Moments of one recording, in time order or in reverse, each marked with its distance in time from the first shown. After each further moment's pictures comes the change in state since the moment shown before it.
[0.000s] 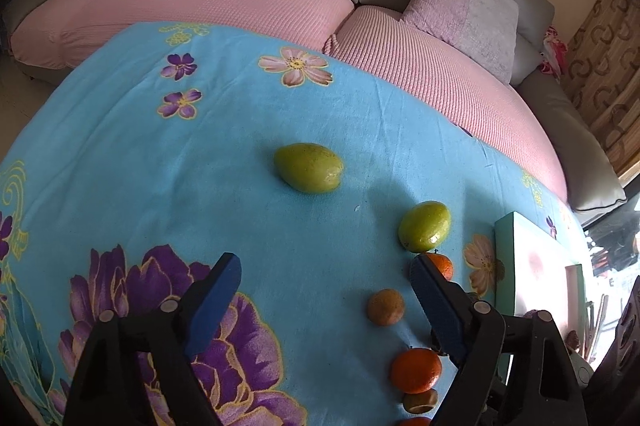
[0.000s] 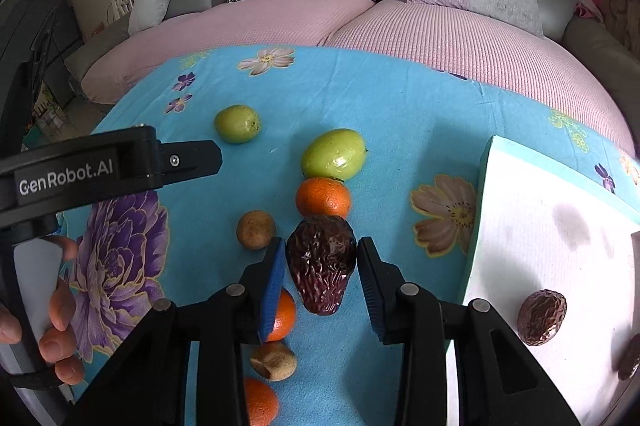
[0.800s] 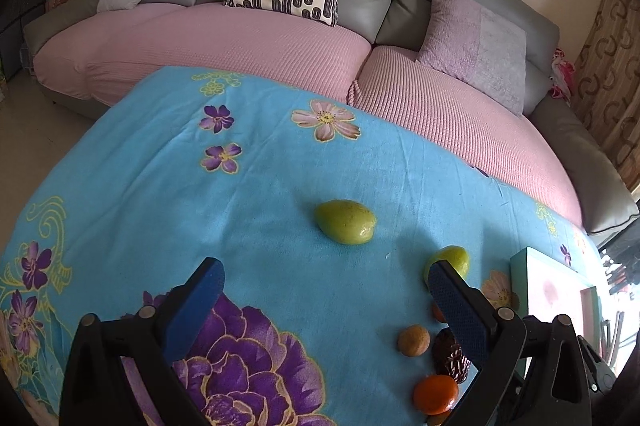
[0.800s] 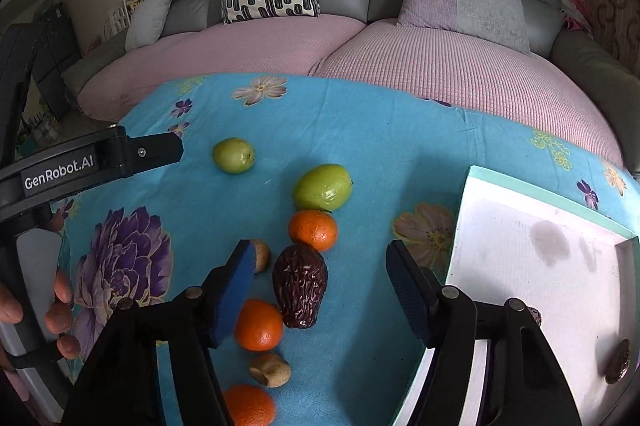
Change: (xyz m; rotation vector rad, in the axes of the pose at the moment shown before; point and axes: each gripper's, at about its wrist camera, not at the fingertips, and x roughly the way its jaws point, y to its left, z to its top) left arm -0.026 0.019 0.018 -0.001 -0.135 0.080; right arm -0.009 0.003 0.012 -0.003 -0.054 -0.024
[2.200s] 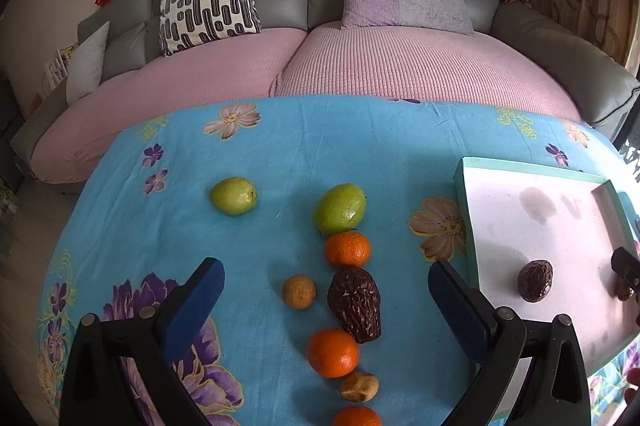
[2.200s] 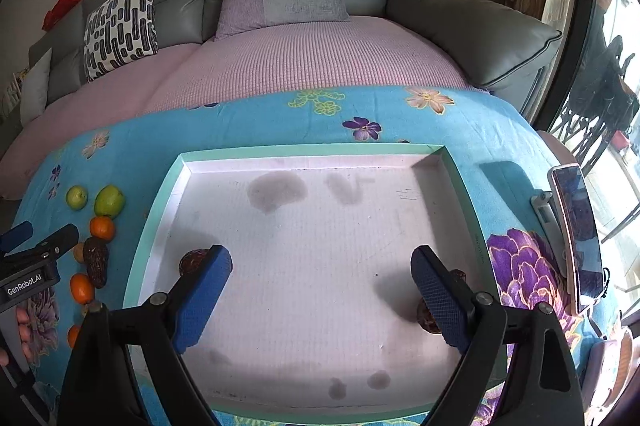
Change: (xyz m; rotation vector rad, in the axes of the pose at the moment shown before) left arm -0.011 -0.137 -0.053 0.351 -0.002 0.133; right arm -0.103 -0.178 -0.054 0.303 -0.013 -0.331
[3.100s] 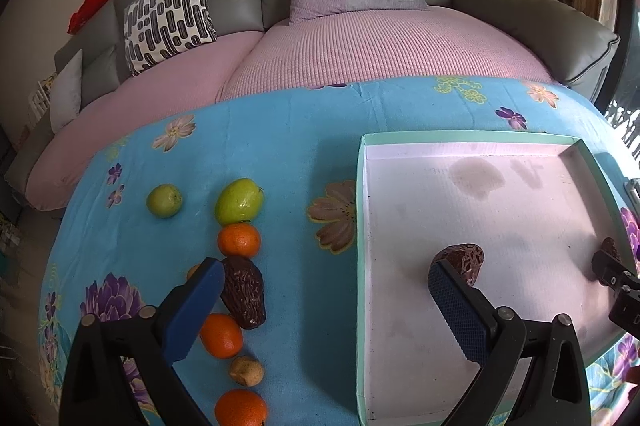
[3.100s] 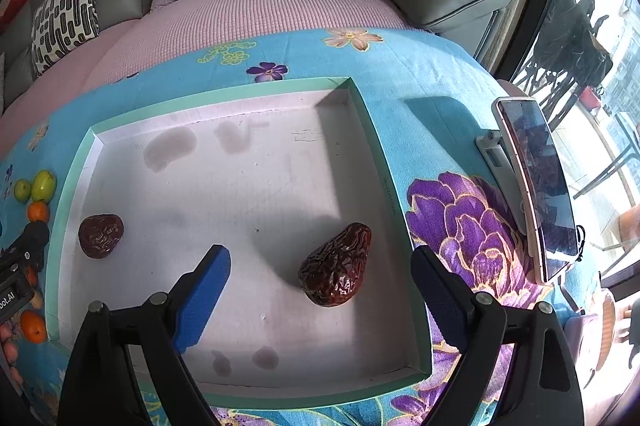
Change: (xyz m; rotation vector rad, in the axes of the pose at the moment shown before) left arm -0.002 -0.096 -0.009 0.120 0.031 -0.008; right arm 0.023 -0.074 -0.020 0.091 0.149 -0.113
